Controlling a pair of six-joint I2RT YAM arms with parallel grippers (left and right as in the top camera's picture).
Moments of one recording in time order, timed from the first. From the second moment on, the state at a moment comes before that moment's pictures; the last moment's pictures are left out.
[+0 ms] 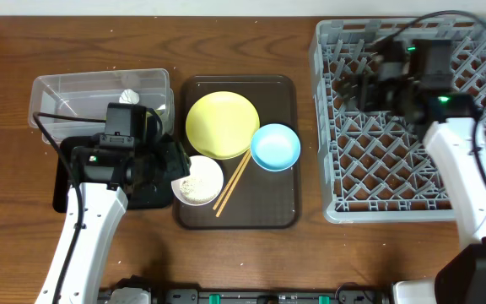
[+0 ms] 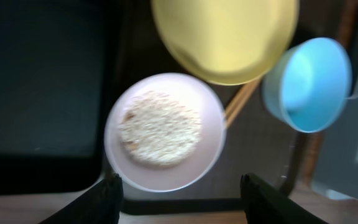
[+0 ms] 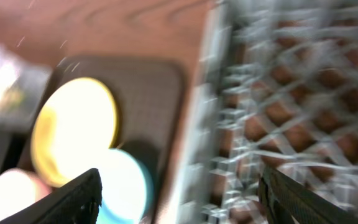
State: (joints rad) left arm -0.08 1.24 1.02 -0.98 0.25 -0.38; right arm 0.06 1.58 1.32 -0.61 -0.40 0.08
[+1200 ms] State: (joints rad) left arm -0.08 1.24 1.02 -1.00 0.17 -0.38; right arm 0.44 1.95 1.32 -0.68 -0.05 0.21
